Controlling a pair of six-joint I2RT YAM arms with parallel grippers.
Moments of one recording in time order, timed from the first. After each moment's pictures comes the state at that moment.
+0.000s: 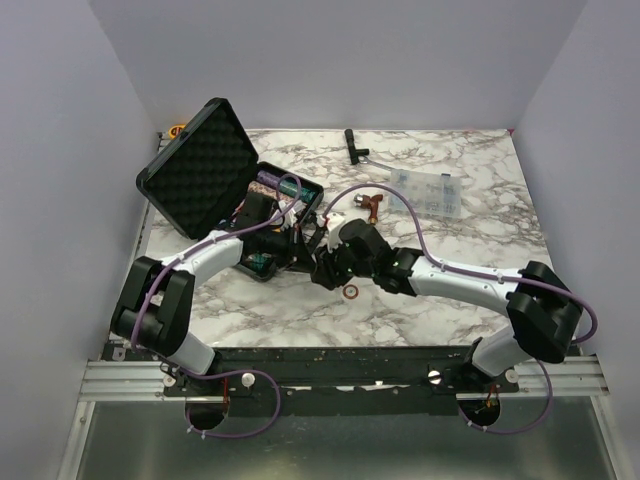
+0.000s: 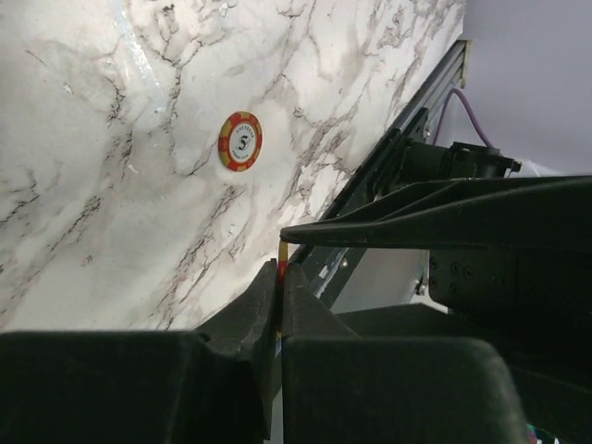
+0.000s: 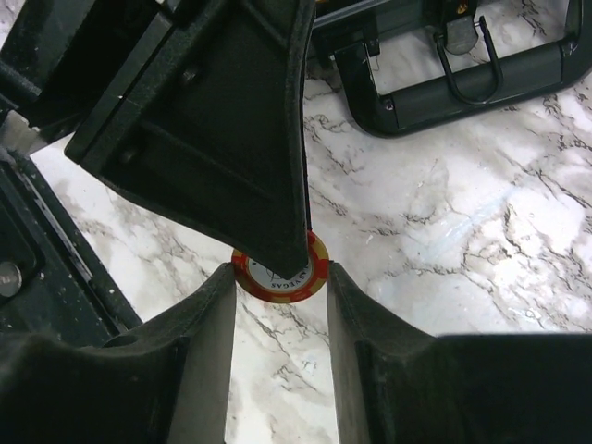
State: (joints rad) left arm -0.39 1.54 0.84 -0.22 0.90 -0.56; right arm 0.94 1.51 0.91 -0.04 -0.08 0.23
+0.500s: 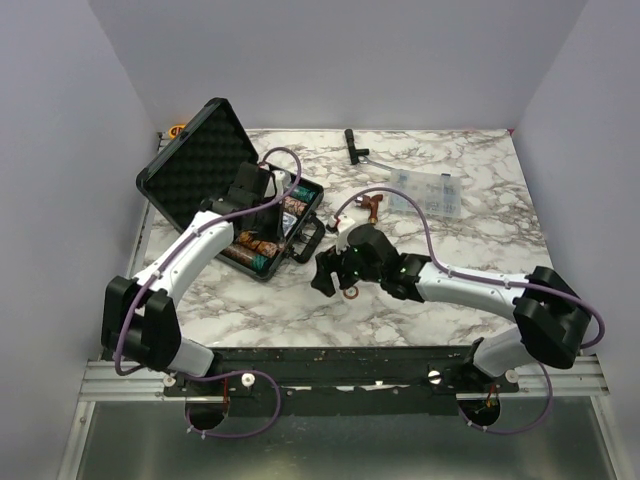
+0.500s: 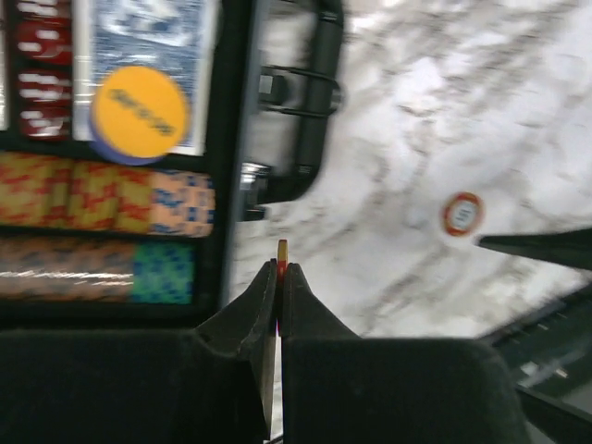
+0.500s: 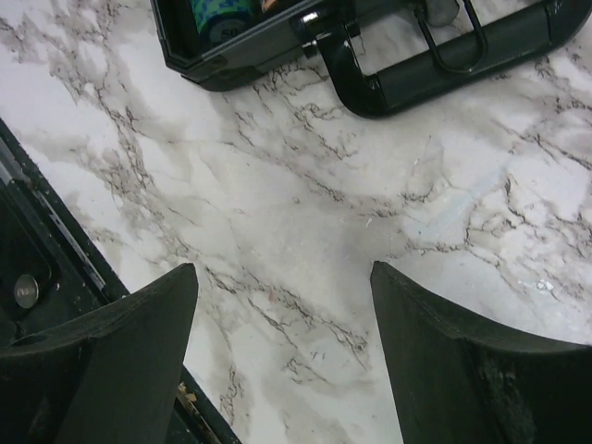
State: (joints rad) left arm -0.39 1.42 1.12 -0.62 0.31 -0.24; right arm 0.94 1.47 0.85 0.02 -0.08 0.31
